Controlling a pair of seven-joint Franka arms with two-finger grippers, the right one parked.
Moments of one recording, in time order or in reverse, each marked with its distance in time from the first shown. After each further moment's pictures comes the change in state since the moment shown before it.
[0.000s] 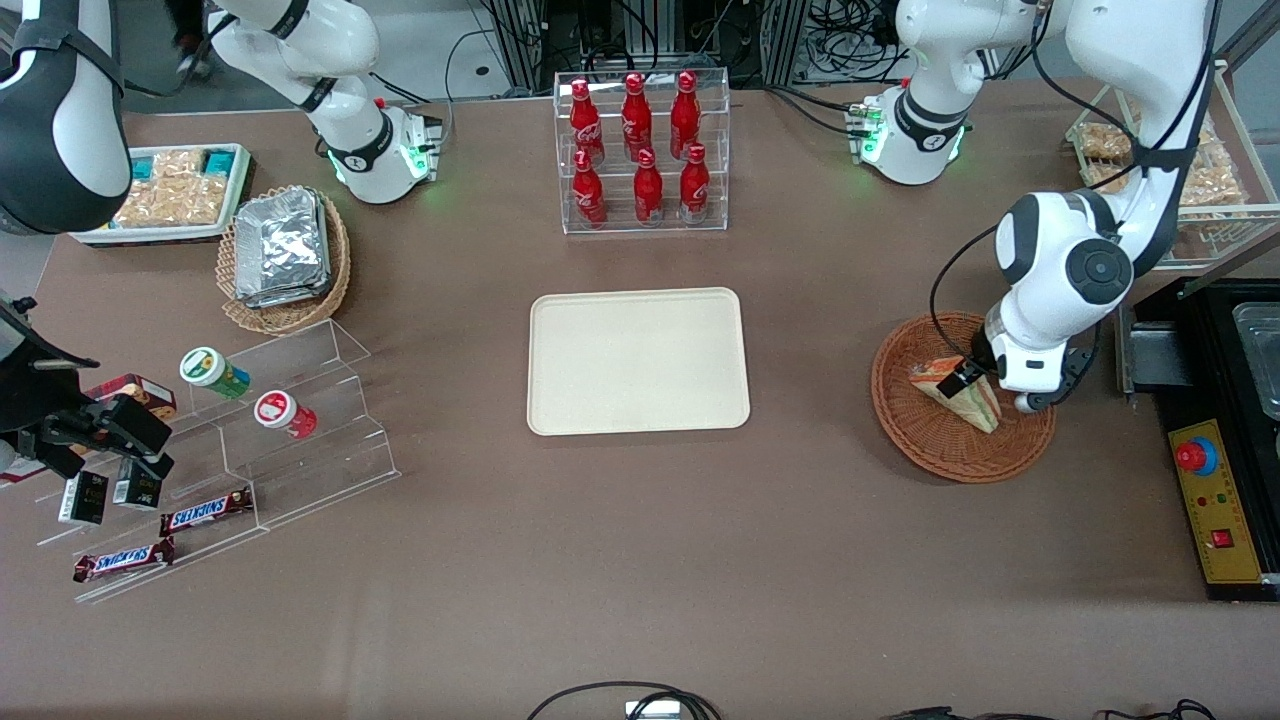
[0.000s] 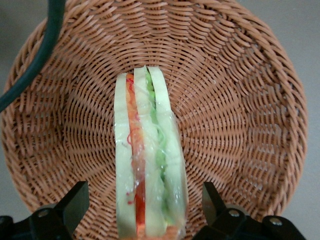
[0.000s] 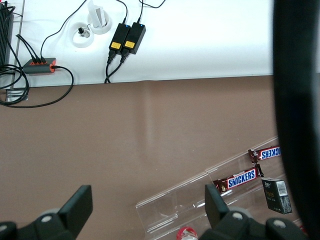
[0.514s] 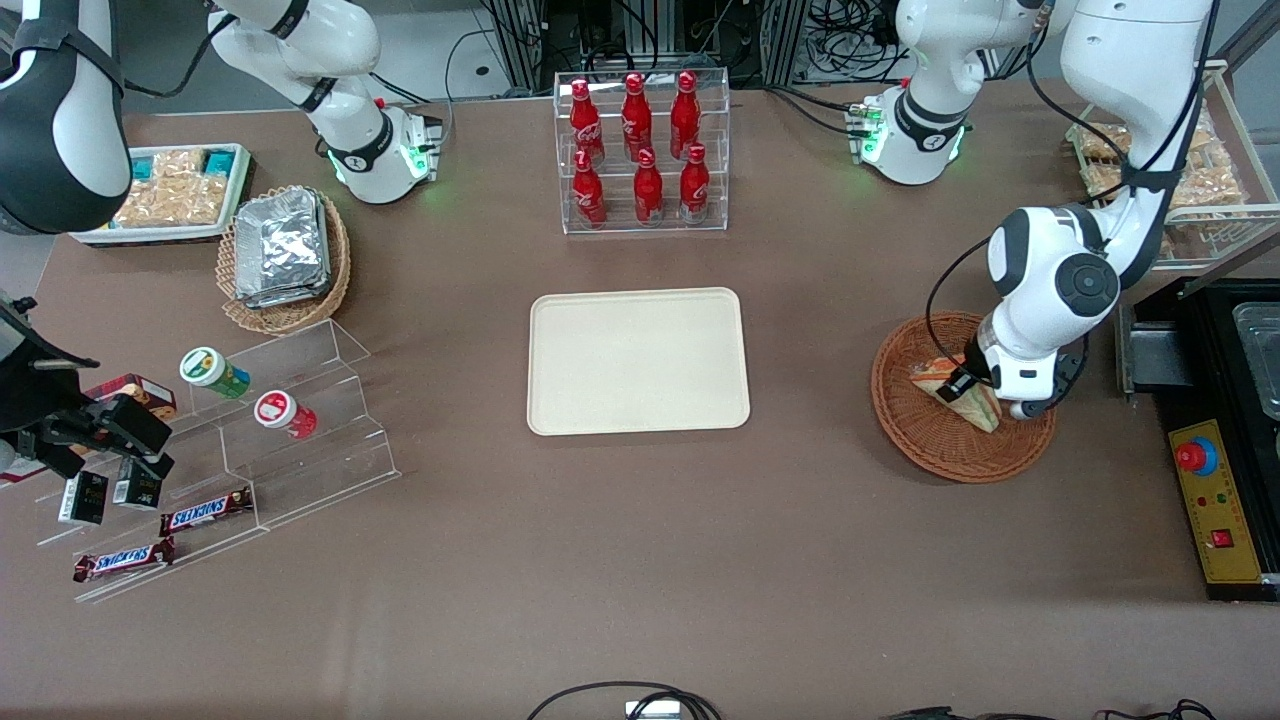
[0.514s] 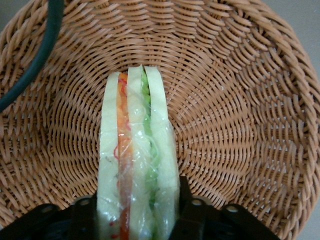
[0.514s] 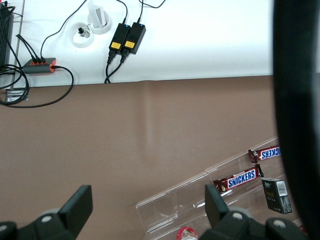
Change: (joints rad) arm 0.001 0.048 0.001 0.005 0.000 0.053 -0.045
